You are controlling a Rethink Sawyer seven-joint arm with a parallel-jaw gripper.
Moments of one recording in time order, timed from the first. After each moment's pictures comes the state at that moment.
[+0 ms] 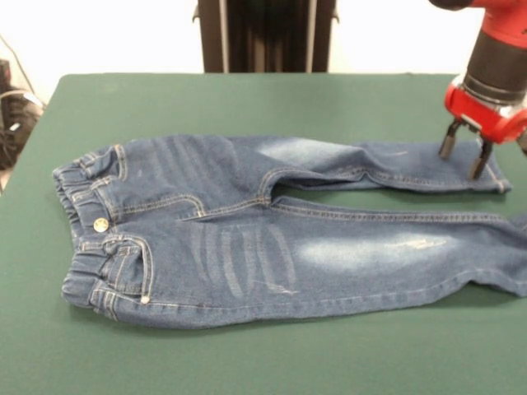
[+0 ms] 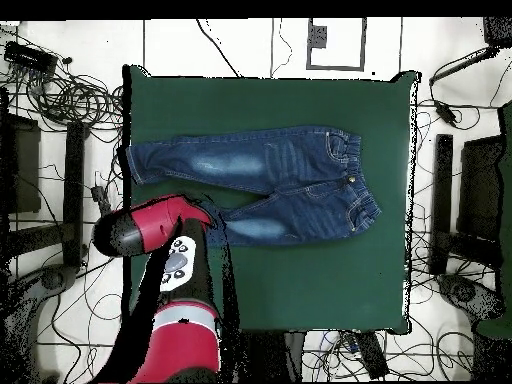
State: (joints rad) arm 0.26 -0.41 -0.04 1.49 -0.17 0.49 3.21
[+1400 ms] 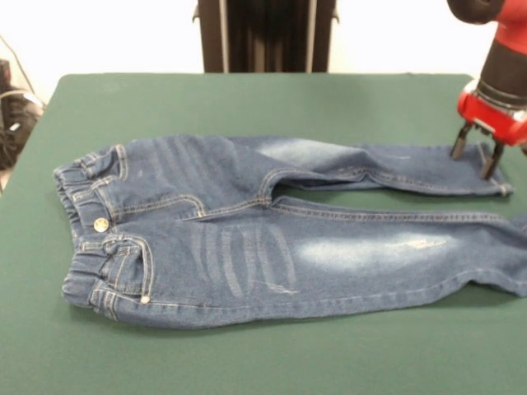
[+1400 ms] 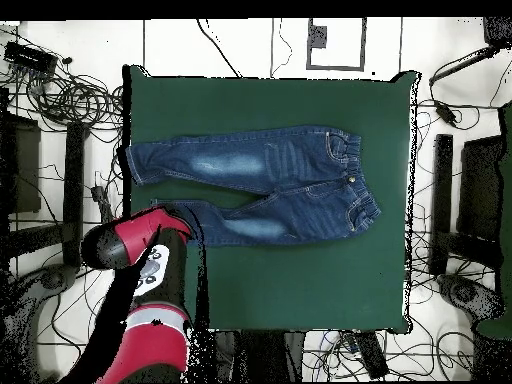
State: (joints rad) arm 0.35 -0.35 -0.07 1.48 -0.15 0.44 3.21
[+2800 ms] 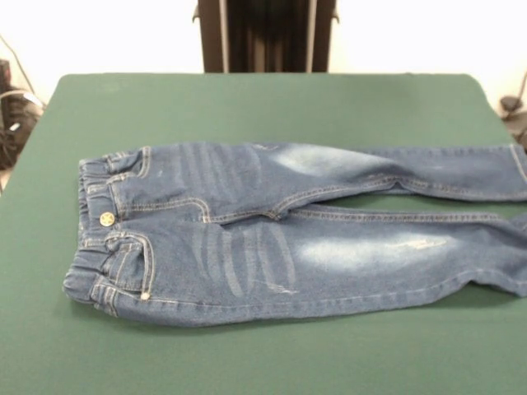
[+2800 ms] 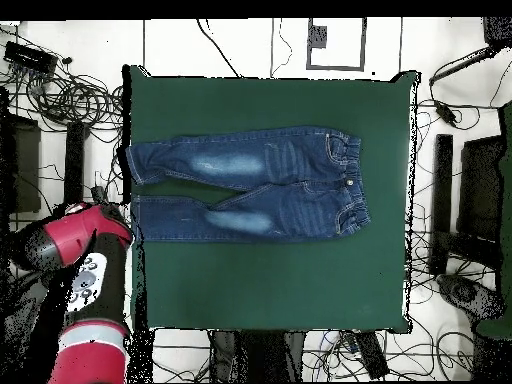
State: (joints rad) arm 0.52 -0.34 -0.07 1.33 0.08 0.47 3.21
